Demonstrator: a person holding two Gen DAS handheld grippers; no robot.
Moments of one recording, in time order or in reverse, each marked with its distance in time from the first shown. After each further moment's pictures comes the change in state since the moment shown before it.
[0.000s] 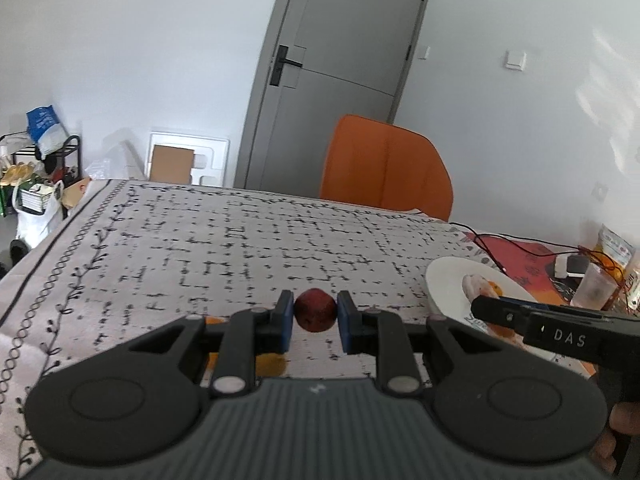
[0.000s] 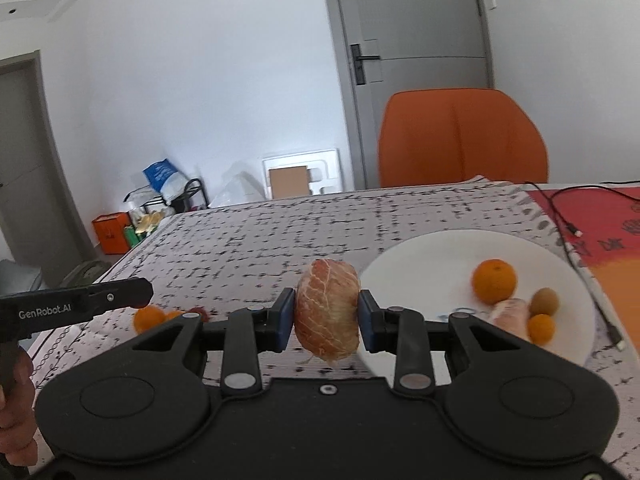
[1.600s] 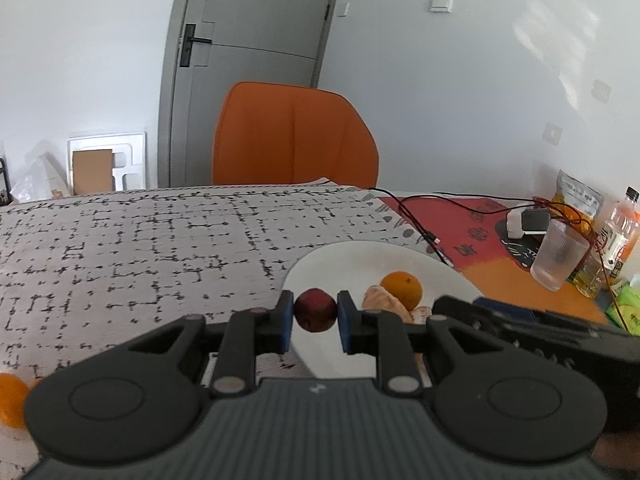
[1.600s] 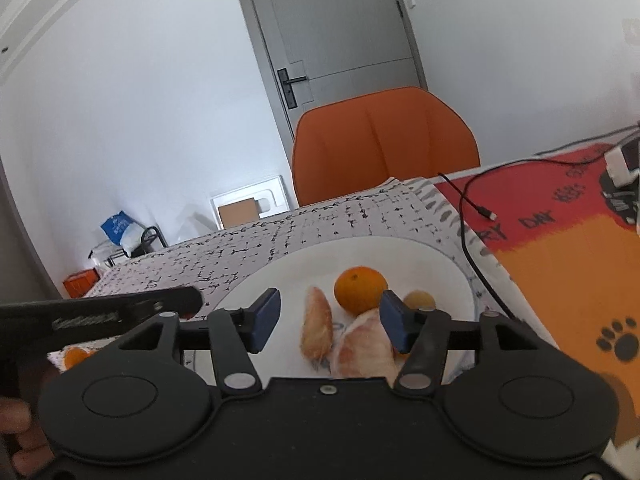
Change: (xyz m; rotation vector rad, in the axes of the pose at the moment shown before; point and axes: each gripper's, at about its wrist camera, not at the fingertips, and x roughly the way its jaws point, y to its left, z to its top) left arm 0.095 -0.123 0.006 0.148 0.089 -0.146; right arm -0.008 -0.101 -0.015 0.172 -0.077 -0.079
